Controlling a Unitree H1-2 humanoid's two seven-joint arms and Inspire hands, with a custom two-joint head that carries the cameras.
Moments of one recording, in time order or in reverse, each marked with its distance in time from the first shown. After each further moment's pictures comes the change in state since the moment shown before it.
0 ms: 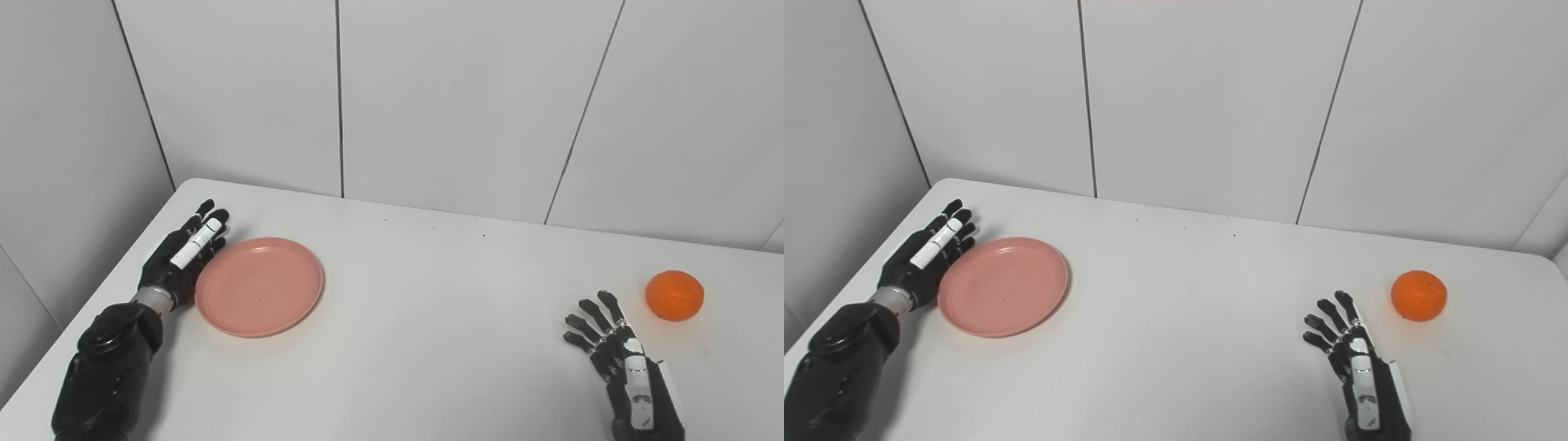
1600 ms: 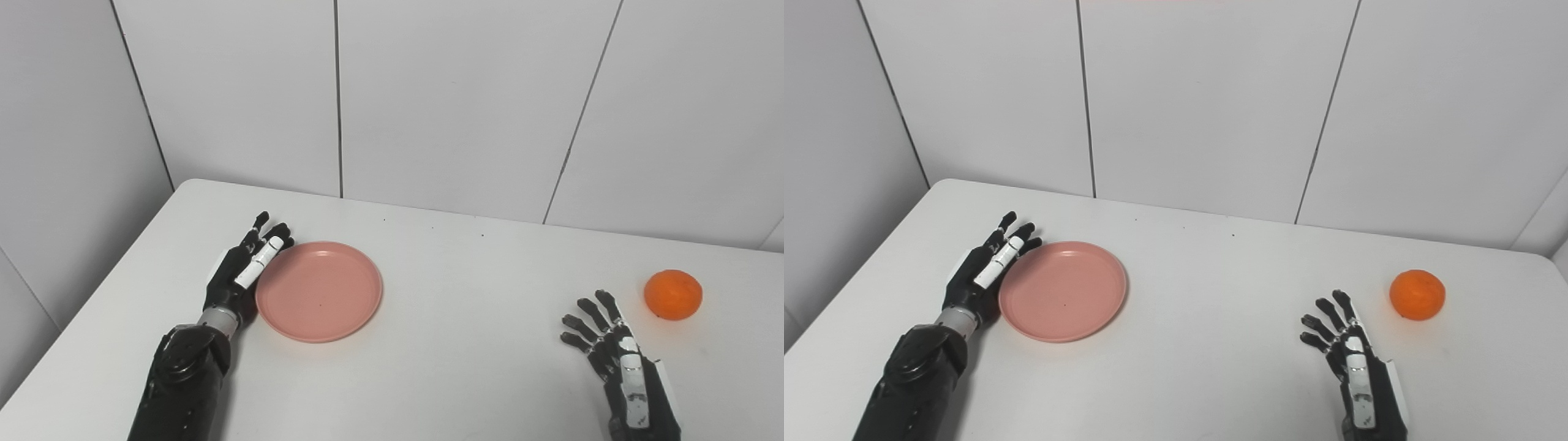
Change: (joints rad) left arm 0.059 -0.182 -0.111 -0.148 0.095 -0.037 0.118; right arm 0.000 0.010 0.005 -0.002 -0.023 0.000 -0.021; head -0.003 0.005
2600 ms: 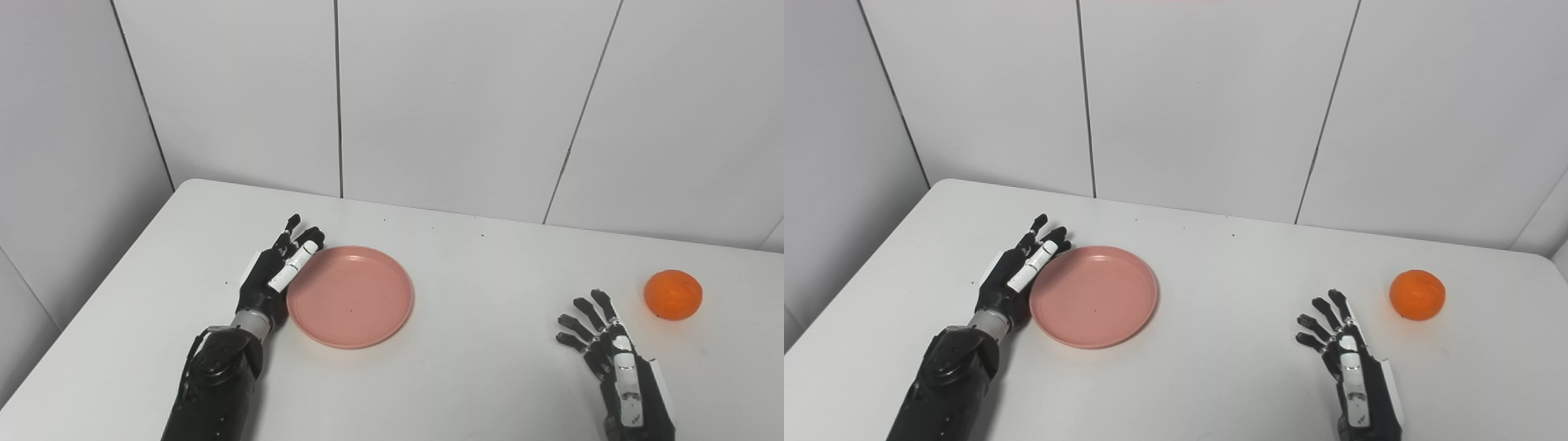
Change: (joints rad) left arm -0.001 -0.064 -0.077 -0.040 0.043 0.024 0.027; right arm -0.002 0.007 0.012 0.000 -0.020 0.000 -0.018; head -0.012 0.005
